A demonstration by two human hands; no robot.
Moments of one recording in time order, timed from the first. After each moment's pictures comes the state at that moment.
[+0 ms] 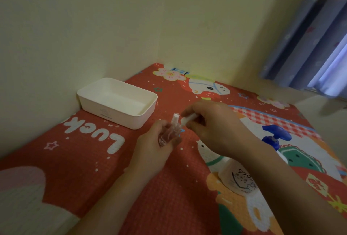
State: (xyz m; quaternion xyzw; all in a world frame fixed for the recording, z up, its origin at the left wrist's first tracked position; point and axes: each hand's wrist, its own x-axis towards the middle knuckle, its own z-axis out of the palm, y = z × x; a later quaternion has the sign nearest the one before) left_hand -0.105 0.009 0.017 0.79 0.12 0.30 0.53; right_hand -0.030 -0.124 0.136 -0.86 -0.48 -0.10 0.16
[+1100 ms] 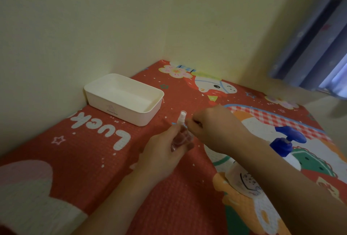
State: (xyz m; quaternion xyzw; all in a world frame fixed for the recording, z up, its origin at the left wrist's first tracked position) left_hand -0.106 0.007 0.009 0.84 0.07 0.25 0.48; right_hand -0.014 -0.105 0.118 -0.86 -0.49 -0.12 0.03
